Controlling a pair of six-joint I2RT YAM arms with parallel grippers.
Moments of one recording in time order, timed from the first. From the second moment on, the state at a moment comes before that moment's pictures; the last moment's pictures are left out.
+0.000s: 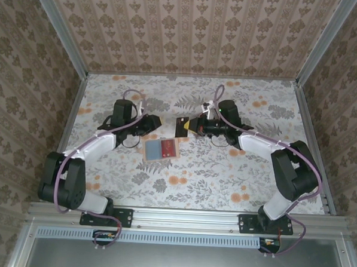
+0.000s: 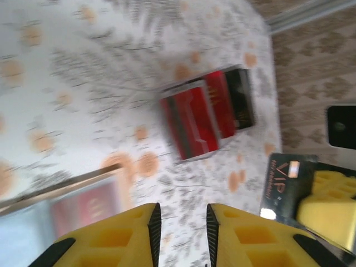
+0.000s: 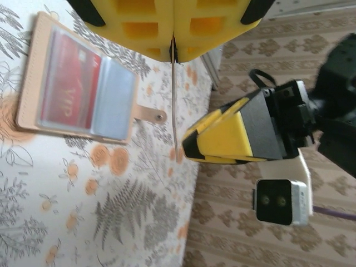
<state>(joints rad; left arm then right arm) -0.31 1.41 0.81 -0.09 0.59 -0.69 0.44 1.67 0.95 0.22 -0.76 0.87</state>
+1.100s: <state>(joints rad) -0.29 1.50 0.76 -0.46 0.27 -0.43 0.62 2.04 1.19 -0.01 -0.68 0.76</state>
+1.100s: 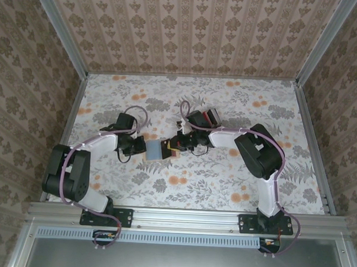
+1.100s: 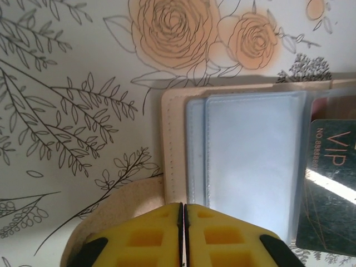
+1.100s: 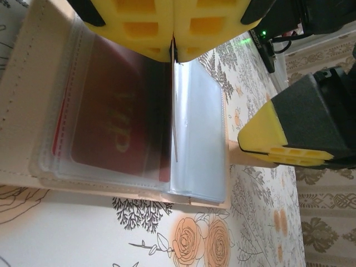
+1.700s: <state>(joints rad) -0.28 1.52 0.71 -0.38 0.31 -0.44 0.62 2.08 1.23 -0.01 -0.69 0.76</state>
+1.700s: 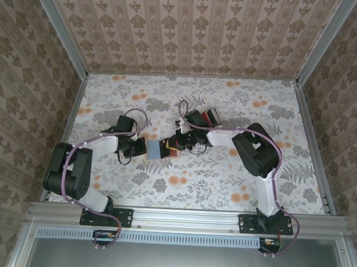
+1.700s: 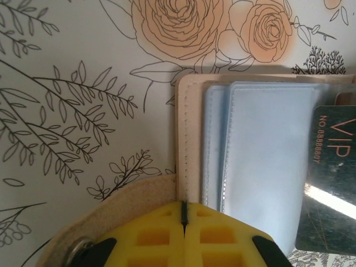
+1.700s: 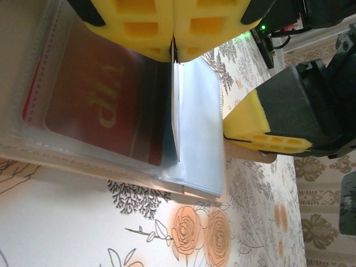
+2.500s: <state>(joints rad) -0.28 1.52 0.69 -0.35 0.32 -0.46 0.62 2.11 1.25 0.02 -0.69 0.81</state>
